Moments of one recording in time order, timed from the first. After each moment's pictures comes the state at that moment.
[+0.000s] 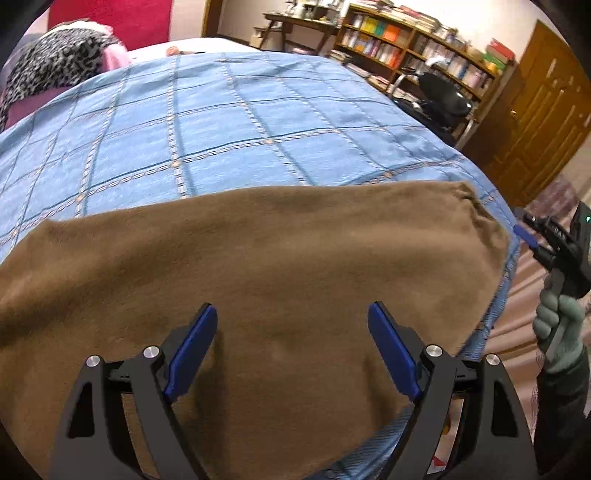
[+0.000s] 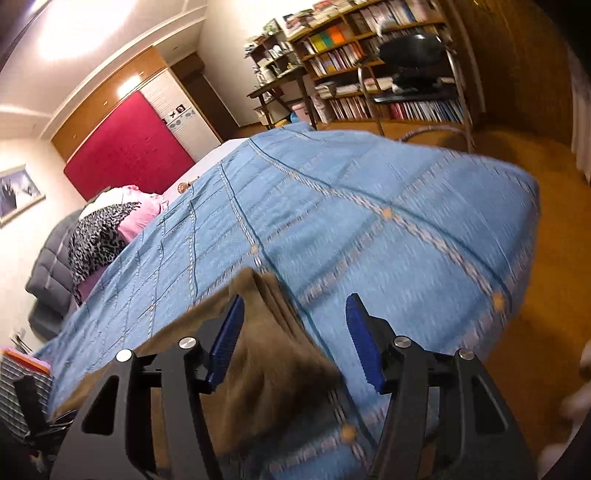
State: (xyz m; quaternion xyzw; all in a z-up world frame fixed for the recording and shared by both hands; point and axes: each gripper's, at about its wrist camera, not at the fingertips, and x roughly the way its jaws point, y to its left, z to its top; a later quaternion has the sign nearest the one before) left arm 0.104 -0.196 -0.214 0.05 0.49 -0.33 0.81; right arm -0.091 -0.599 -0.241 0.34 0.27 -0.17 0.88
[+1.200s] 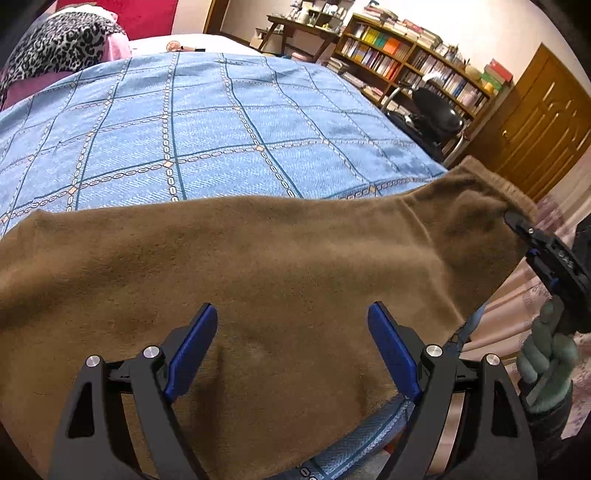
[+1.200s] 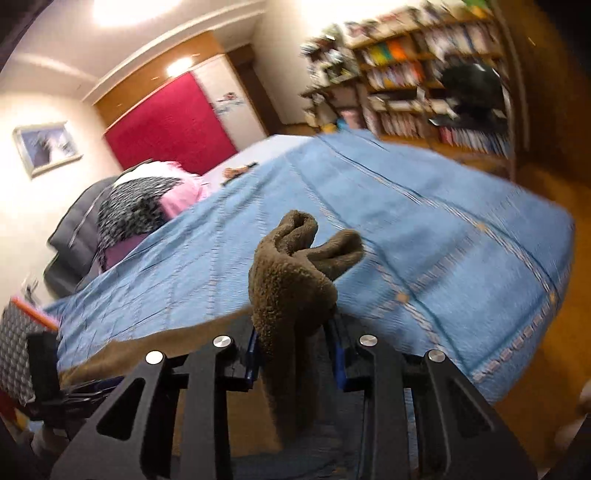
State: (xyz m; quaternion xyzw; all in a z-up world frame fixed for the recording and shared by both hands) left arm 0.107 -0.185 -0.205 -0.01 0.49 -0.34 0.80; right arm -0.059 -0.463 -0.173 0.24 0.26 -0.08 0.93
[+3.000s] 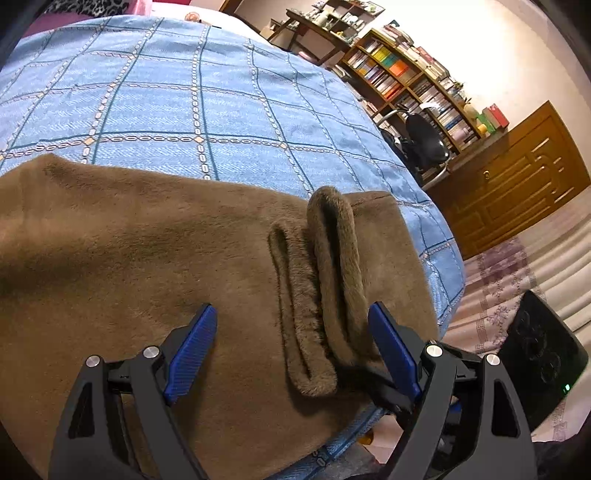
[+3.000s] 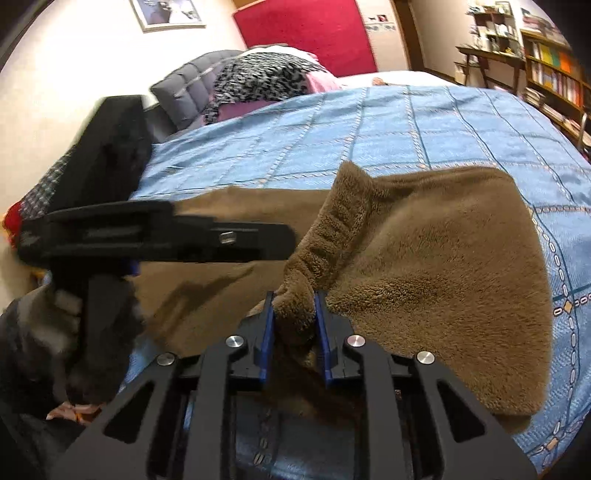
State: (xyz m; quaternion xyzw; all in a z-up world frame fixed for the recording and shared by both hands) left arm 0.134 -0.127 -0.217 -0.11 0.53 -0.38 0.75; right arm 0.011 -0.247 -0.228 0.11 0.39 0.17 0.90
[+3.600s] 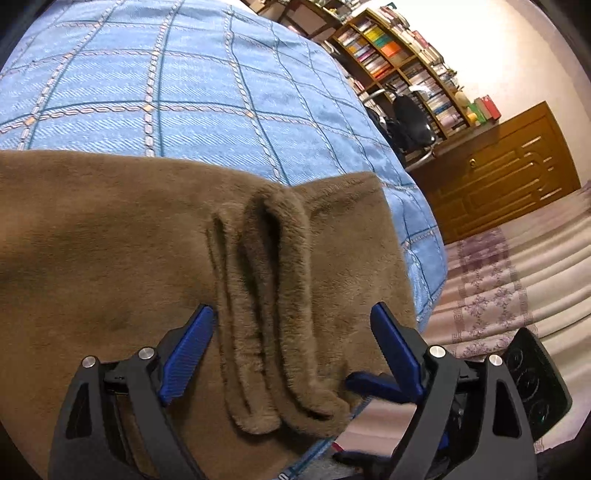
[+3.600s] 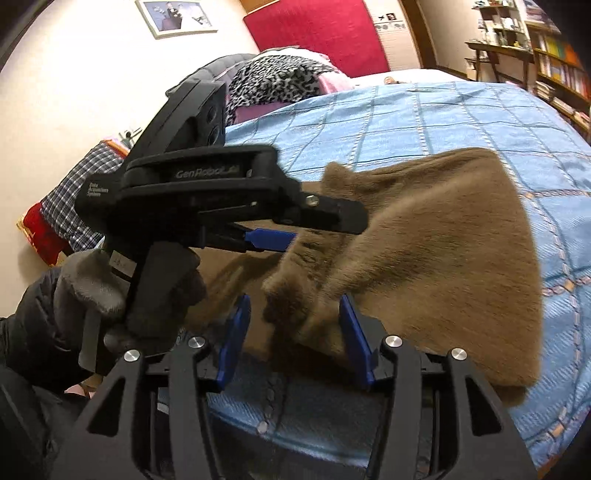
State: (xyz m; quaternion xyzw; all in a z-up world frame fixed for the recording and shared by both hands) left arm 0.142 -0.170 -0.232 -0.12 0.57 -0.41 0.70; right arm -0.015 -0.274 -0.233 0.14 0.38 0.18 0.90
